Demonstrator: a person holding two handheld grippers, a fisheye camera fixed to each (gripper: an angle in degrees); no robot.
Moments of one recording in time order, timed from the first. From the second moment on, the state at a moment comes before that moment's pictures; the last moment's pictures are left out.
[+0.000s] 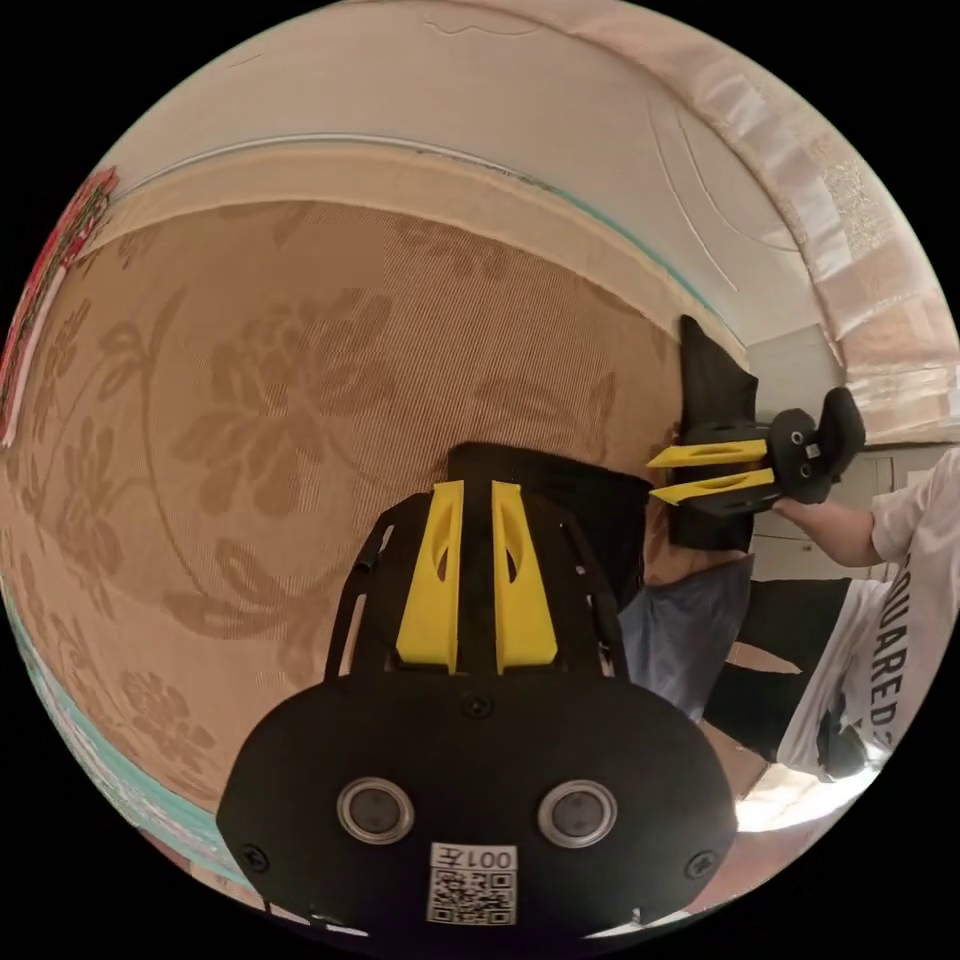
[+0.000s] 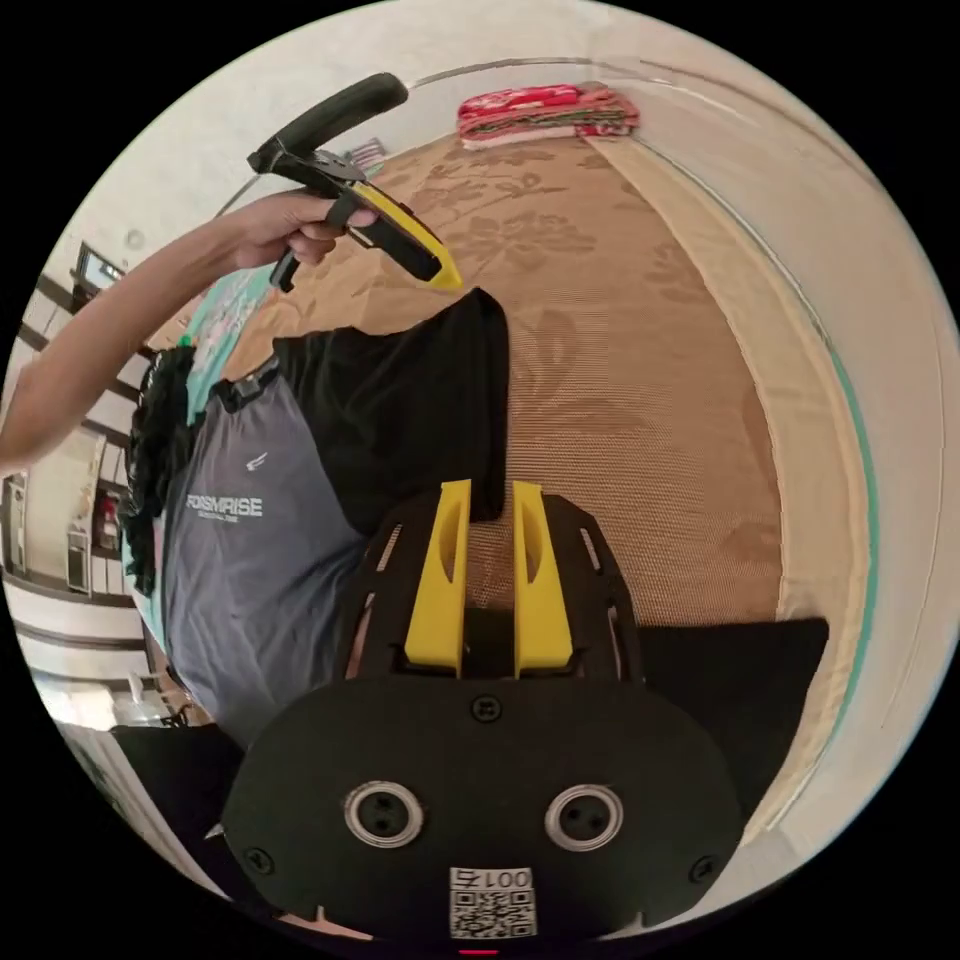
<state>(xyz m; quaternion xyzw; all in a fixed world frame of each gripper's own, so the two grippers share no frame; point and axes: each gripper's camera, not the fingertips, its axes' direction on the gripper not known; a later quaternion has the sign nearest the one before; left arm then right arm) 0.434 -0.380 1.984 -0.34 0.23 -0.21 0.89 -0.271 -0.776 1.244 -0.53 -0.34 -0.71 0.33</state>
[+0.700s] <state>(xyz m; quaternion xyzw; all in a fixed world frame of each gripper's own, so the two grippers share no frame) 0.501 -0.326 1.943 -0.29 0.21 -0.15 0.92 -0.220 -0.670 1.166 -0.44 -0.28 -0.78 0.35</state>
